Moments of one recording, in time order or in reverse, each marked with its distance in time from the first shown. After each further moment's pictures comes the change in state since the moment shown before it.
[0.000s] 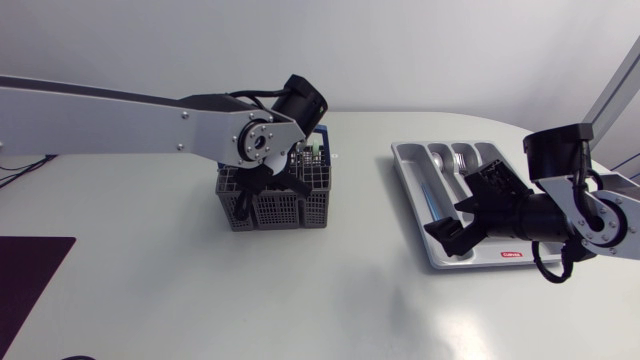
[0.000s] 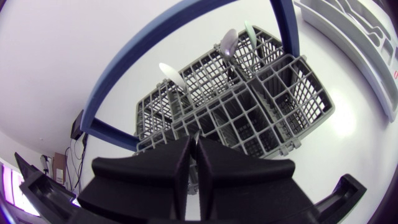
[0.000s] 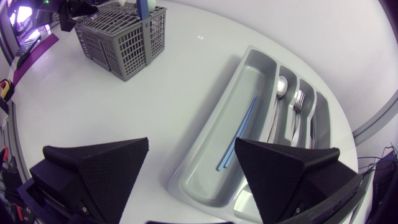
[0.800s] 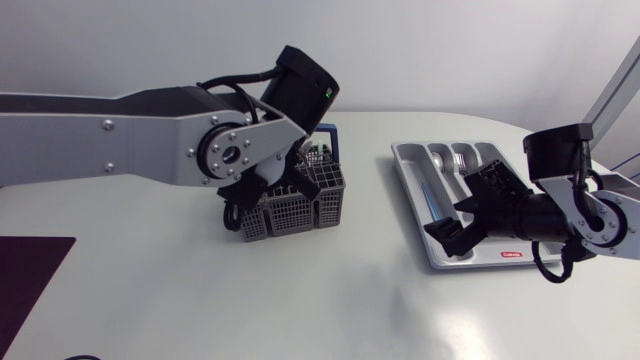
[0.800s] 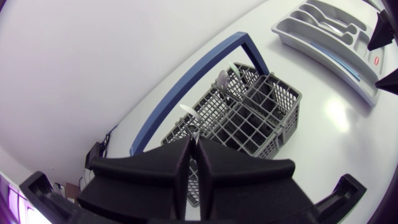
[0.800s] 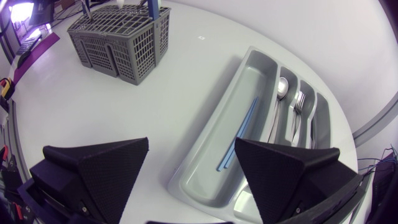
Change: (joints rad) left arm -0.124 -0.194 -0.109 0.108 -0.091 0.158; right arm 0.000 0.000 0.000 0.000 -0.004 -0.008
